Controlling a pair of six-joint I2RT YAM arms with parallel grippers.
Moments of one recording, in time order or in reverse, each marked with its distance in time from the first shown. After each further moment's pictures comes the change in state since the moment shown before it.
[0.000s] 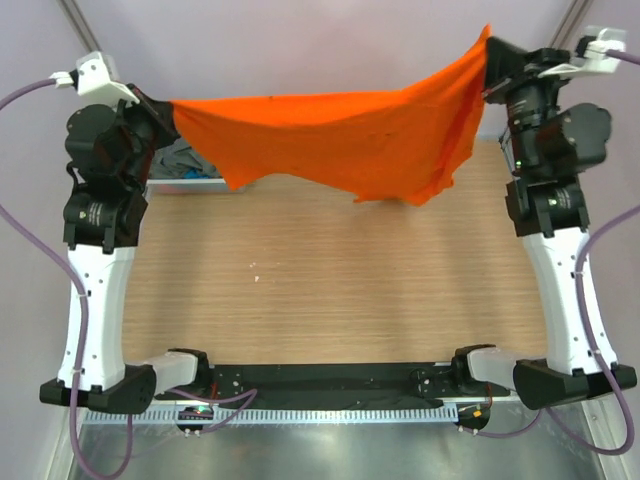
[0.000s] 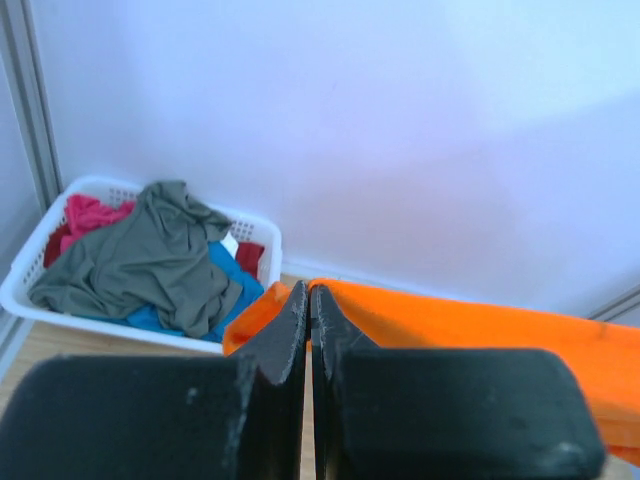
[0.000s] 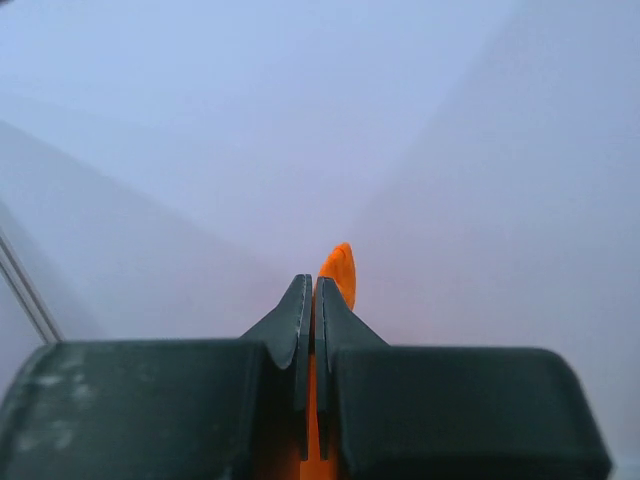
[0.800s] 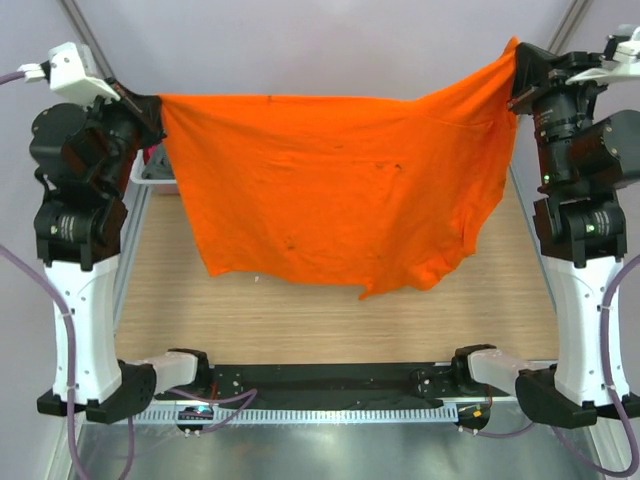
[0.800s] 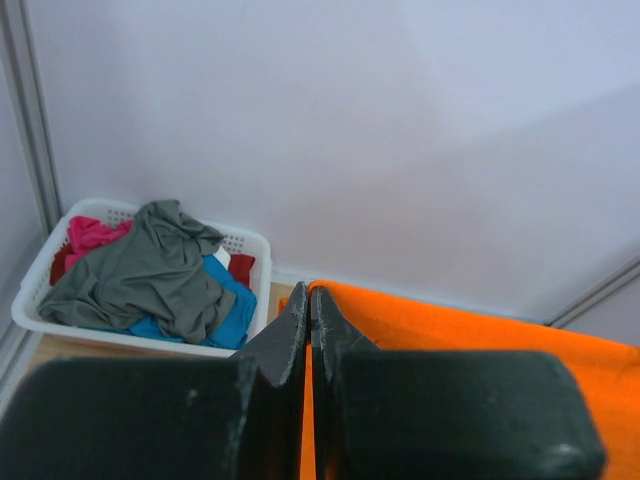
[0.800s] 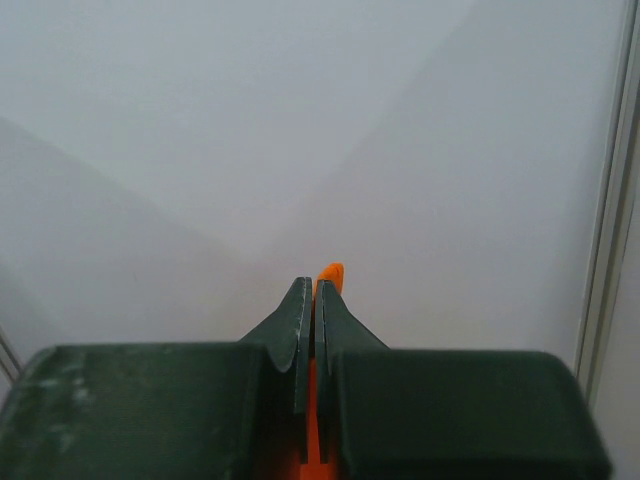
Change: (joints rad) left arm 0.000 -0.013 0.204 -0.149 0.027 0.021; right arm 0.000 -0.074 0.194 -0.265 0.043 -0.162
